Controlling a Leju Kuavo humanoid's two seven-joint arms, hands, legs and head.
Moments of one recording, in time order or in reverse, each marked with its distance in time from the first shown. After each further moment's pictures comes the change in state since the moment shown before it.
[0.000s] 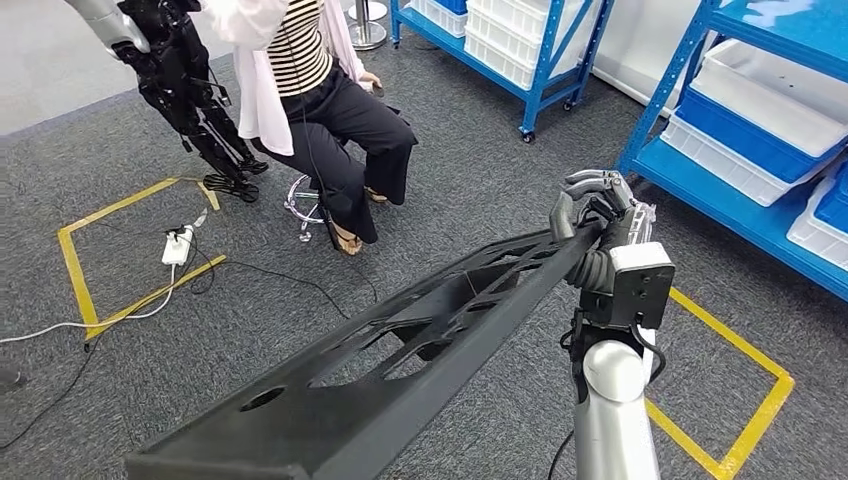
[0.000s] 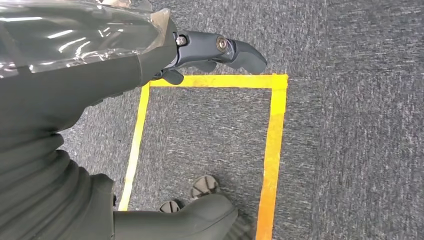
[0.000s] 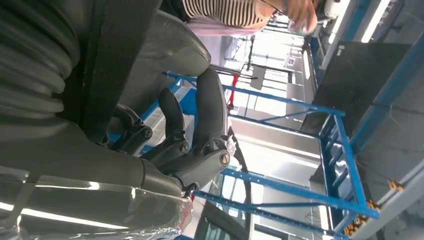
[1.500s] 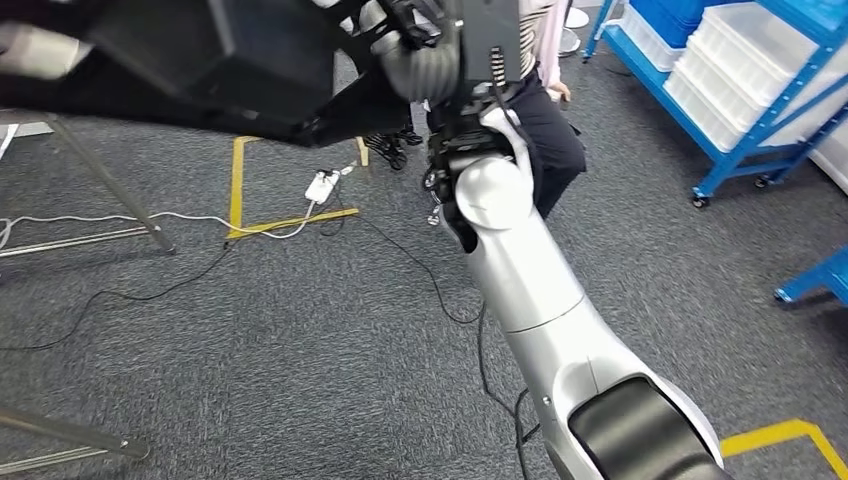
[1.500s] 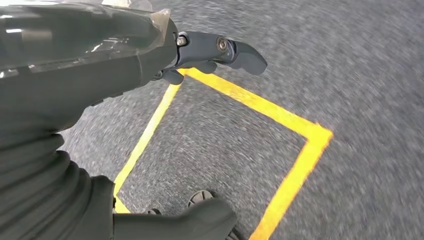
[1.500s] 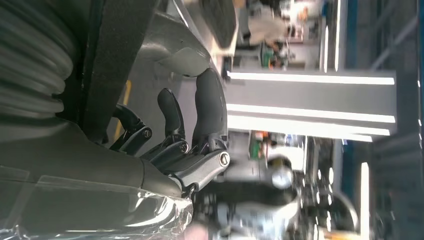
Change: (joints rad) left arm -0.023 0.008 -0.040 0.000 0.019 0.069 0.027; right arm -0.719 0.128 0.472 0.507 -0.446 -0.197 0.354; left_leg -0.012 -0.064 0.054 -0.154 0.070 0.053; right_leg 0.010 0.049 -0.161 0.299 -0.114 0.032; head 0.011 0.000
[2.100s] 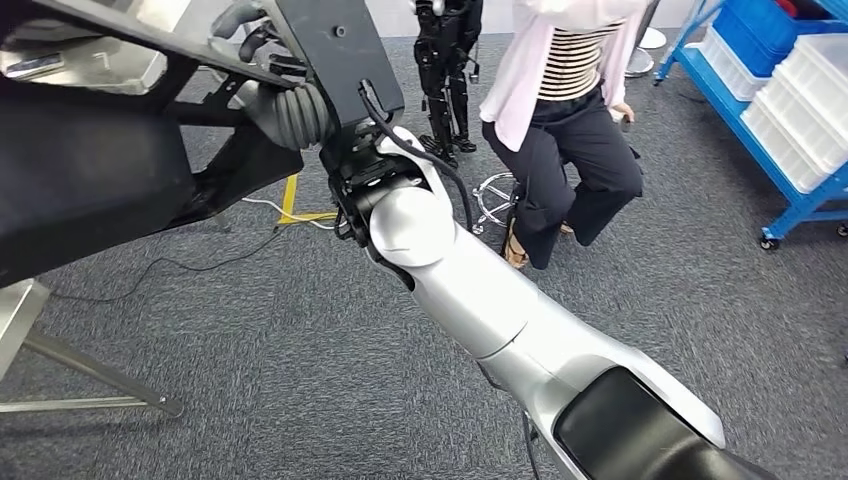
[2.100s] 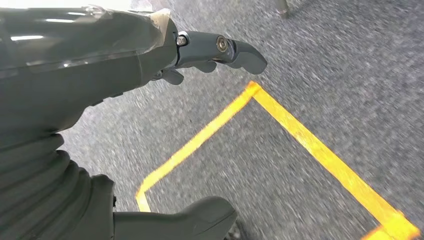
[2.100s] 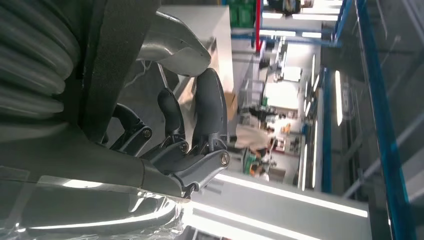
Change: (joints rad) left arm -0.007 -0.052 0.046 0.002 -0.013 0.222 0.069; right arm -0.089 0.003 0.358 -0.022 -0.272 -0.050 -0.031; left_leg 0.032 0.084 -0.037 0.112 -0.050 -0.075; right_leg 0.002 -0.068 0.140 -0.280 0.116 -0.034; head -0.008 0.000
